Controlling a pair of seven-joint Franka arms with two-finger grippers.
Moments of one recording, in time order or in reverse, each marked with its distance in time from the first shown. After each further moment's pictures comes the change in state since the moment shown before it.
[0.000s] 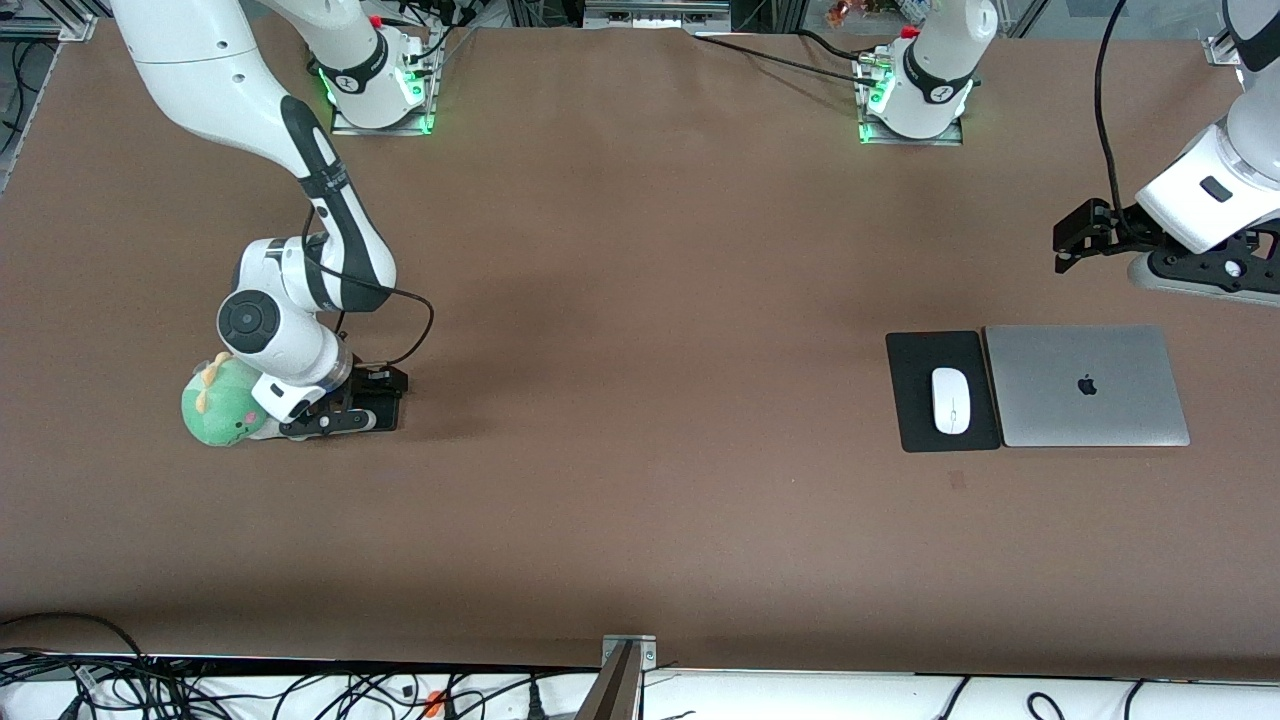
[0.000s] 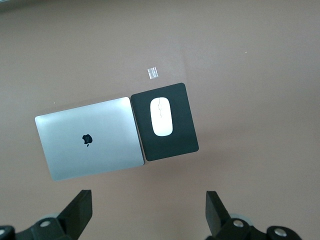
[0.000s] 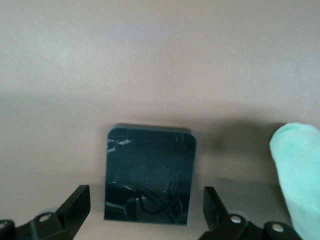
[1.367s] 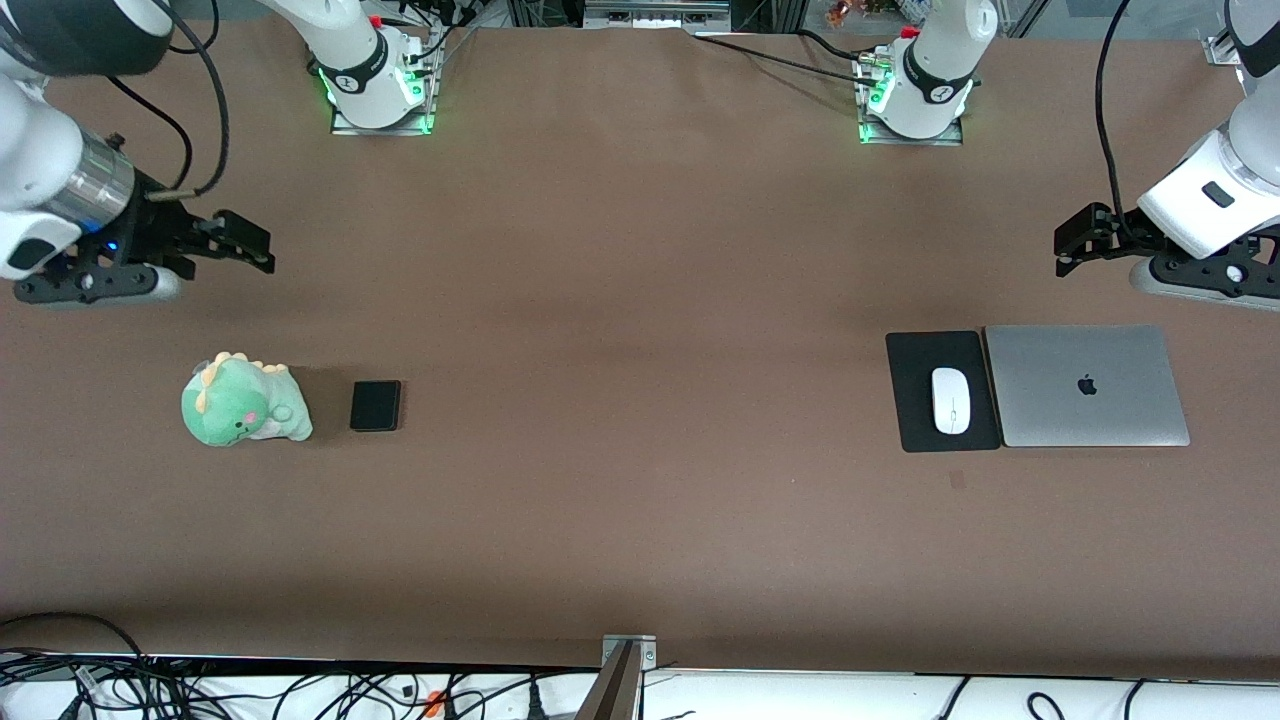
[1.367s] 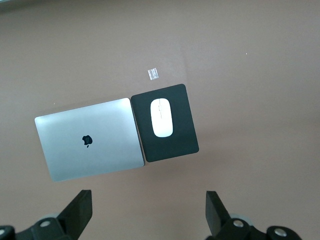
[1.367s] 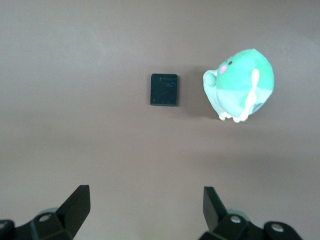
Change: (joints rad) left arm 0.001 0.012 0.001 0.011 0.000 0.000 0.000; right arm -0.003 -0.505 -0.040 0.296 -0.022 -0.876 0.045
